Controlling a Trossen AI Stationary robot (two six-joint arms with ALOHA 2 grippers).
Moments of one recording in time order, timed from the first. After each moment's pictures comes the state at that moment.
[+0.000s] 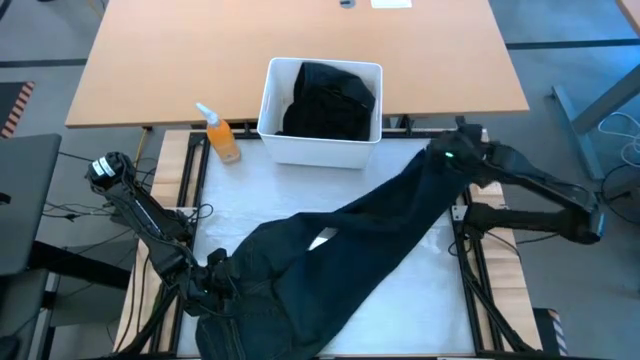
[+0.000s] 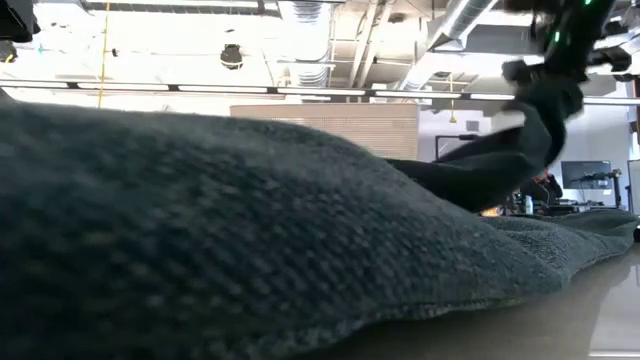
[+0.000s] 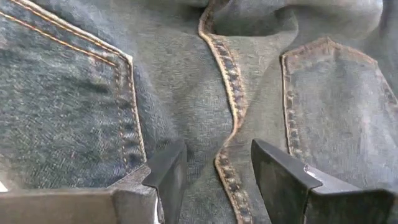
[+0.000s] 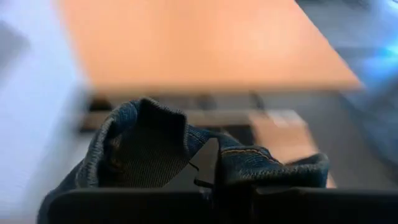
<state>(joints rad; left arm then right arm) -0.93 1.25 0.63 -0.41 -0.41 -1.17 -0.56 0.81 0.91 -1.13 0.89 0.82</state>
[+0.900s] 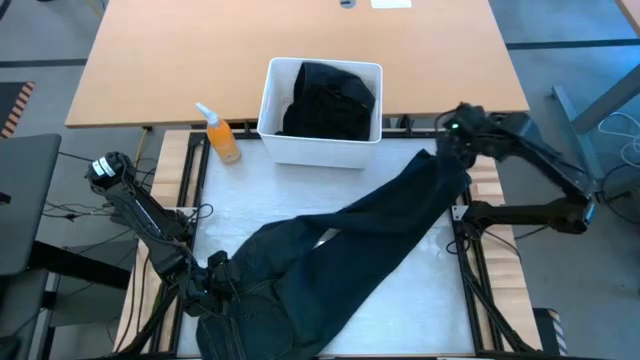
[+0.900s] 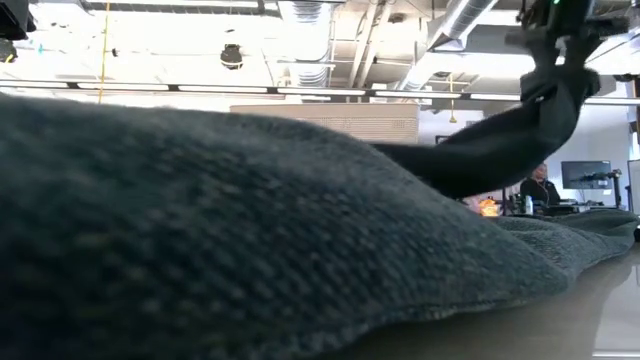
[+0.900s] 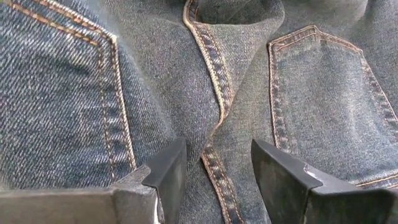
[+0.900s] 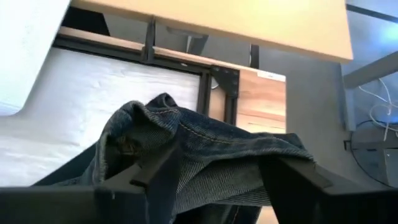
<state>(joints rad) -0.93 1.25 0.63 -0.39 -0.37 -1.16 -0.66 0.99 1.35 -1.56 0.62 0.63</state>
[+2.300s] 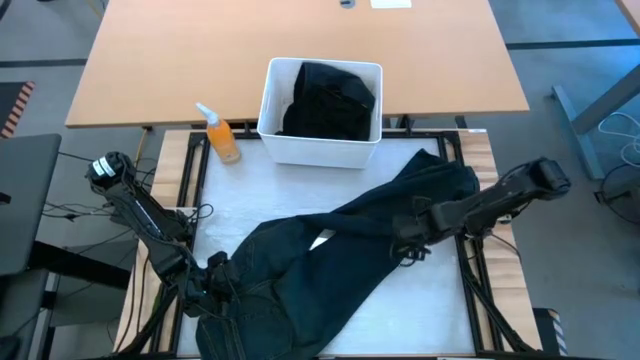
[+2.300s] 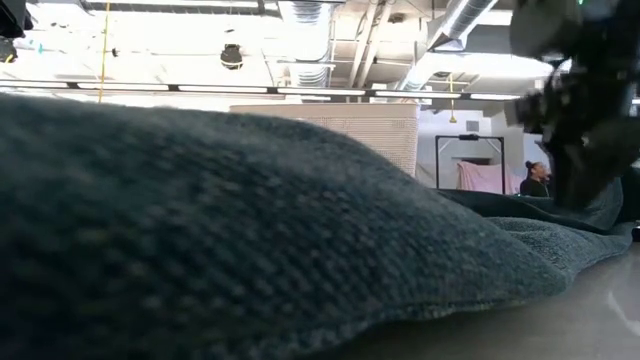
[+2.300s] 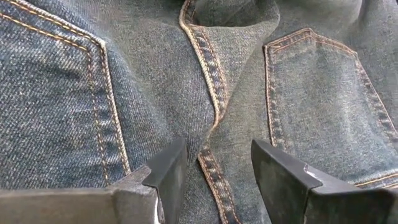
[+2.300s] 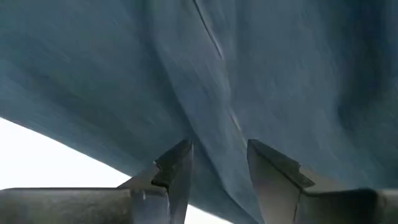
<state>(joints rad) -0.94 1.25 0.63 -0.38 -0.38 -1.17 0.28 1.31 0.71 -0.96 0.34 0.42</state>
